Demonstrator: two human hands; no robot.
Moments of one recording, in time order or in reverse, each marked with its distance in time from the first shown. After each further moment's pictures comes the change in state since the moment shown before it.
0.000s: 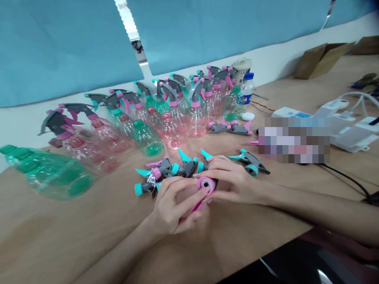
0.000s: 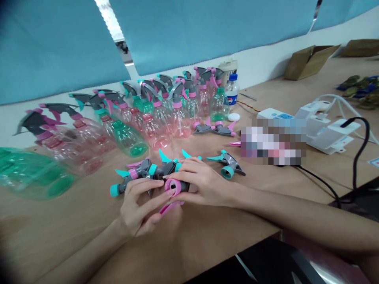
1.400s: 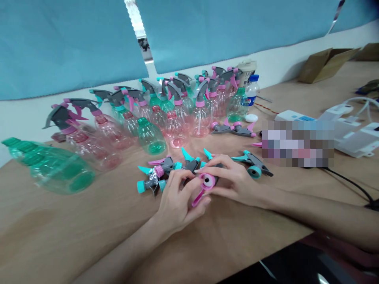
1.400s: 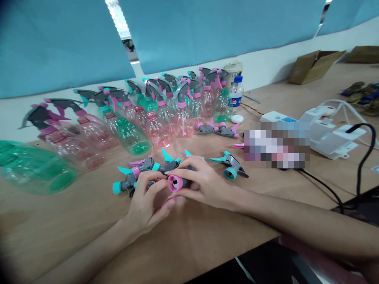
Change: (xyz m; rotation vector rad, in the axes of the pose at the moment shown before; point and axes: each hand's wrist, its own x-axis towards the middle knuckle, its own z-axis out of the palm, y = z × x) left_hand 0.001 0.009 0.008 -0.122 -0.078 -0.312; right_hand -0.004 0.000 0.008 -0.069 0.038 0.101
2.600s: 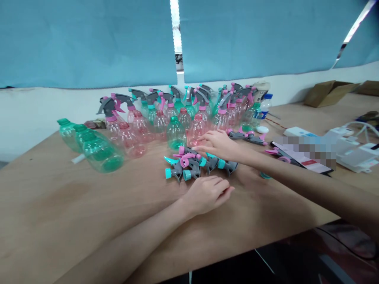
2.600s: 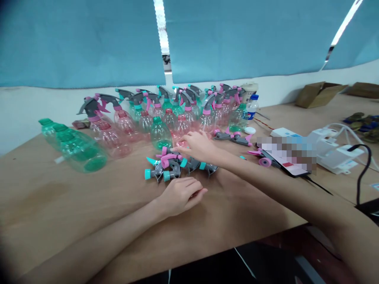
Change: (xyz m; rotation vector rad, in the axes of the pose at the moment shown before) left_hand -0.011 0.005 0.010 0.068 -0.109 0.161; right_hand 0.109 0.007 0.029 -0.375 -0.299 0.214
